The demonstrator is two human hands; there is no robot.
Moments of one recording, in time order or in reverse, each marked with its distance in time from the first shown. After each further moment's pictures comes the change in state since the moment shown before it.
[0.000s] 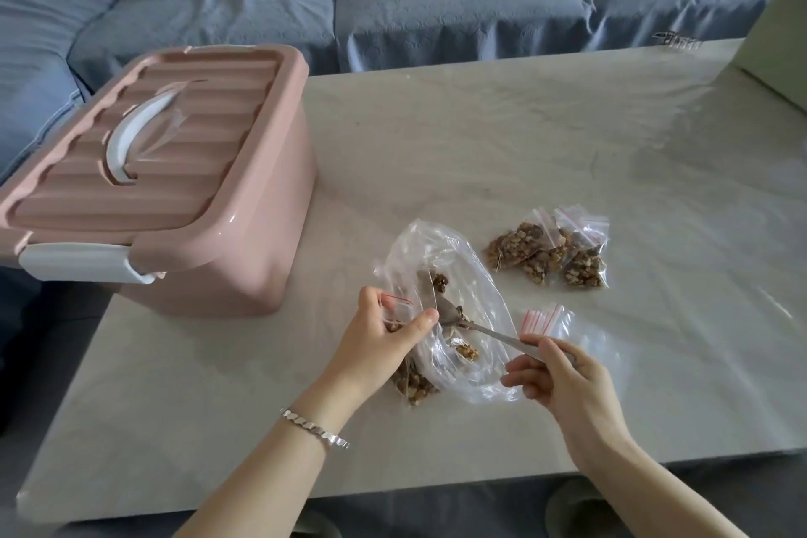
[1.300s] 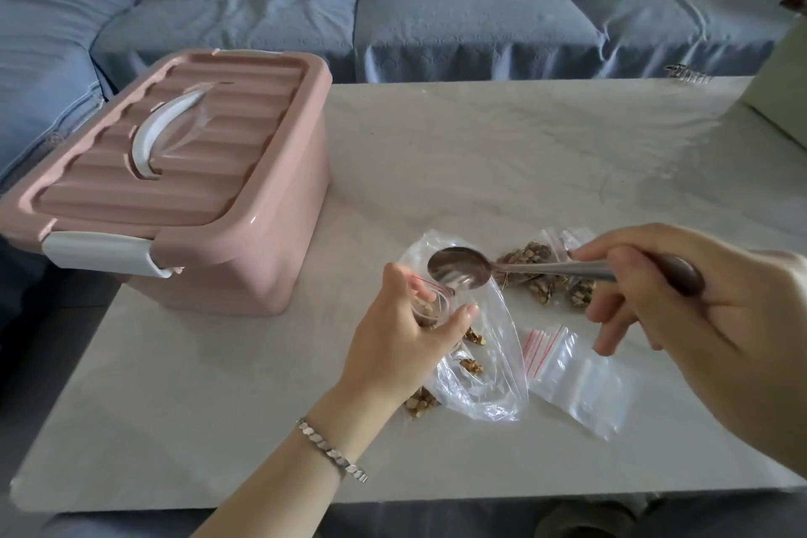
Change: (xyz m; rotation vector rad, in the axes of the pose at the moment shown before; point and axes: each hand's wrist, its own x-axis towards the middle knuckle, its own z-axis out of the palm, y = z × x) left_hand -0.015 0.036 0.004 0.115 0.179 0.275; right_hand -0.056 -0.142 0.001 -0.915 -0.268 -1.045
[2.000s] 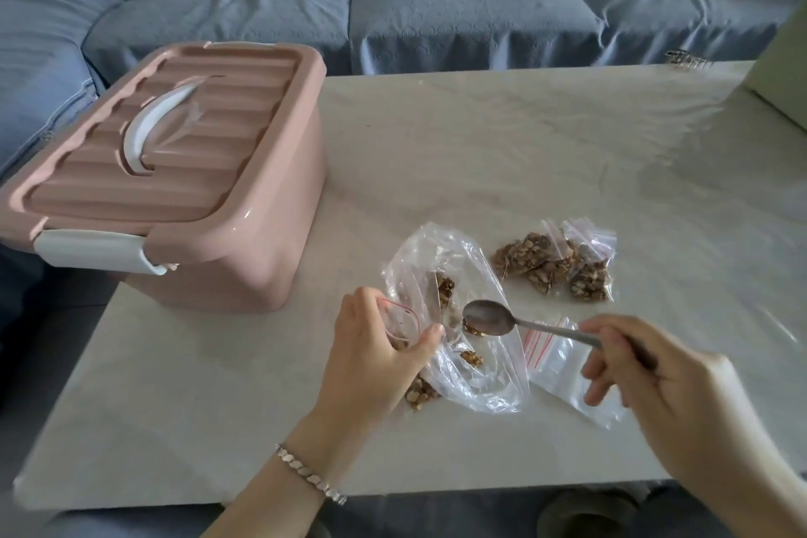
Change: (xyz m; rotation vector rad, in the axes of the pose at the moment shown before) left_hand -0.016 -0.034 -0.001 0.128 0.092 -0.053; right_hand -0.056 0.051 0.044 0.101 0.071 0.186
